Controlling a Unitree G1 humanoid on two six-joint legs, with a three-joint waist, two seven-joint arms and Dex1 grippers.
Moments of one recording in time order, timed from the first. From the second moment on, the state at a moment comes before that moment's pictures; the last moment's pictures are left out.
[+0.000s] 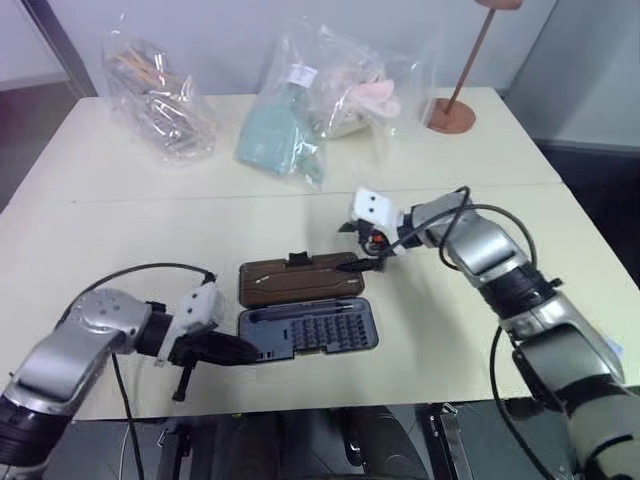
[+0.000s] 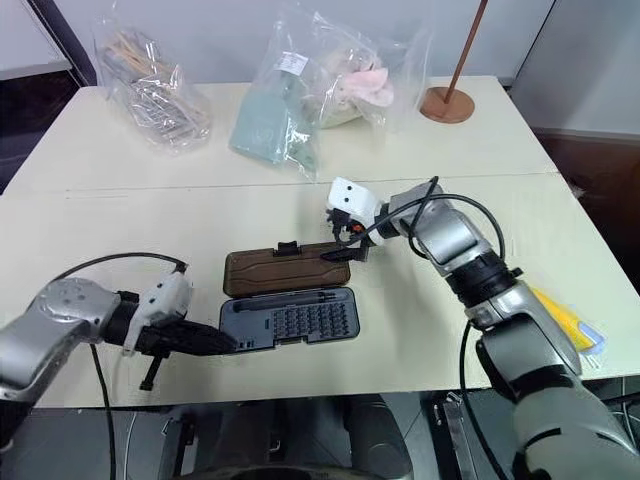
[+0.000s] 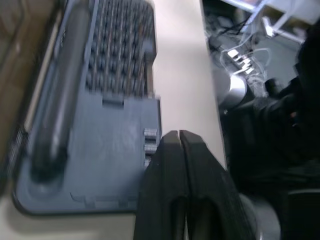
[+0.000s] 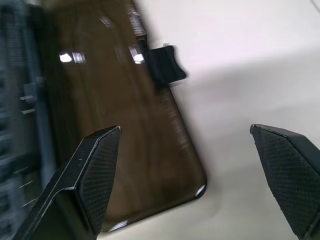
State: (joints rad) left arm -0.08 0.90 -0.06 -0.36 -0.42 0.47 -1.34; right arm -0.91 -0.54 0.48 0.29 0.12 0.50 1.05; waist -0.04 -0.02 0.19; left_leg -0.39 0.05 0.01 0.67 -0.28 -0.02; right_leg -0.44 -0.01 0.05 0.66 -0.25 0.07
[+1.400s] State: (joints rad) left arm -0.04 0.78 -0.08 -0.30 -0.45 0.48 -1.15; right arm -0.58 -0.57 0.32 -0.26 -0.17 0.34 0.96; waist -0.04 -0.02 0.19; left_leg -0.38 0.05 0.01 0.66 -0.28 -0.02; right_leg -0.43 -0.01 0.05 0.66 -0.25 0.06
